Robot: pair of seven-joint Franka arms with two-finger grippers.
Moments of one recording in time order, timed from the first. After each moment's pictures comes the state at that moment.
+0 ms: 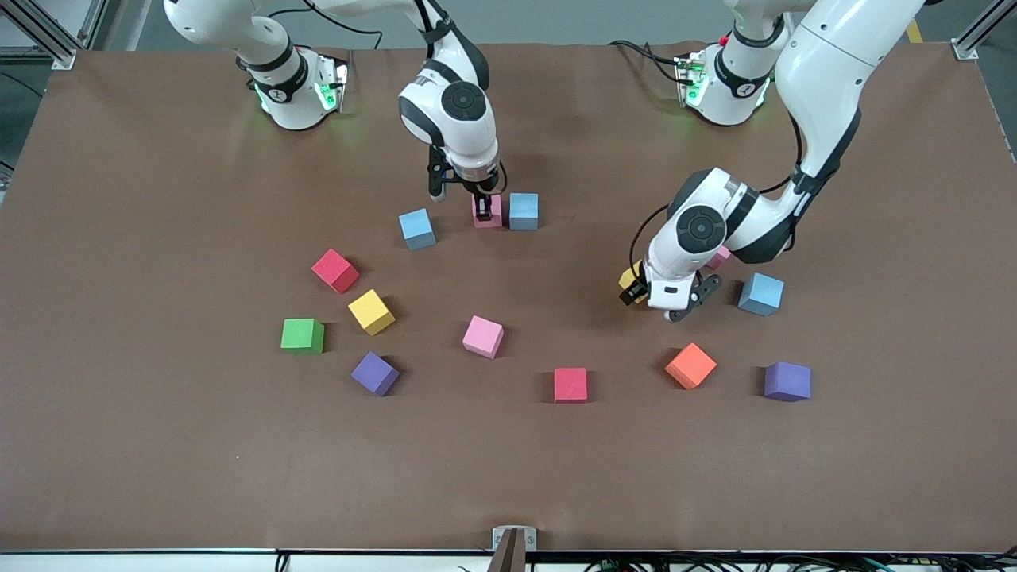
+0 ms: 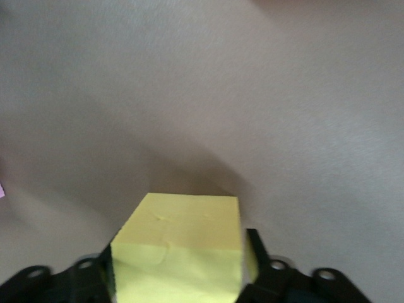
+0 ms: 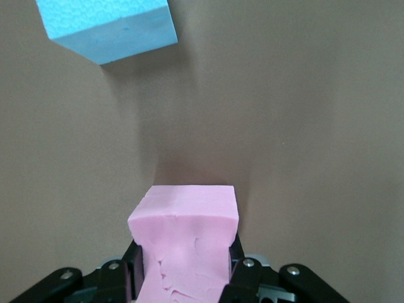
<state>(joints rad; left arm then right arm) 0.04 0.50 -0.50 -2.12 0.28 2.45 -1.34 1.00 0.38 -0.03 -2.18 0.08 2.58 2.44</state>
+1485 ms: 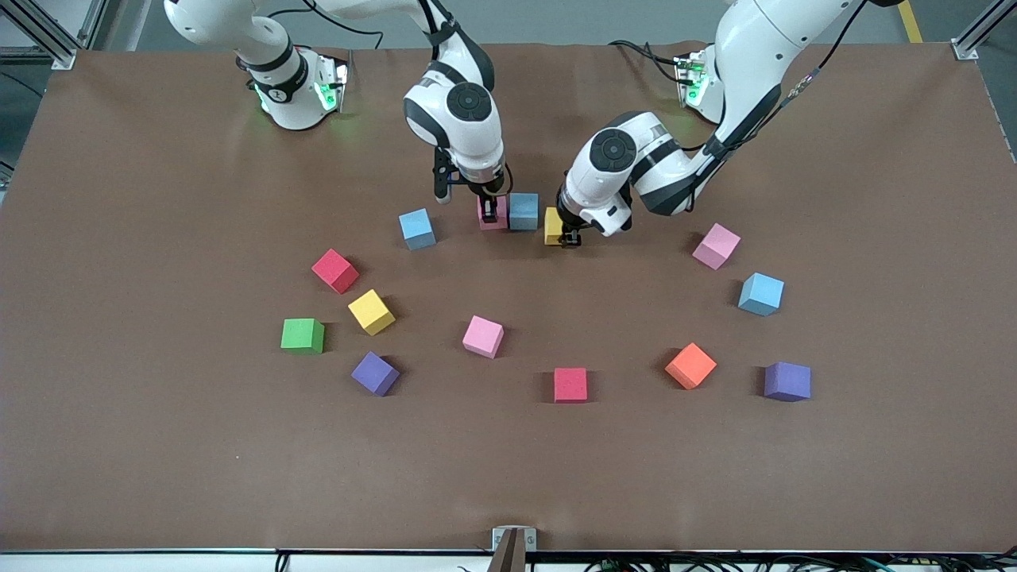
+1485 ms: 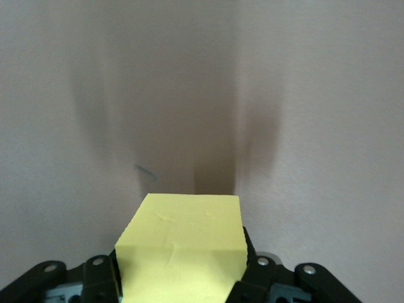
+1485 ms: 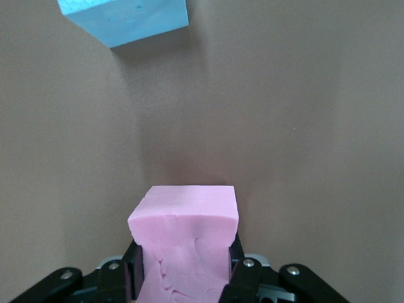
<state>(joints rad) -0.04 0.50 -0.75 -2.24 0.28 2.60 -2.58 1.01 0.40 -0.03 -2.14 0.08 2.58 2.44</state>
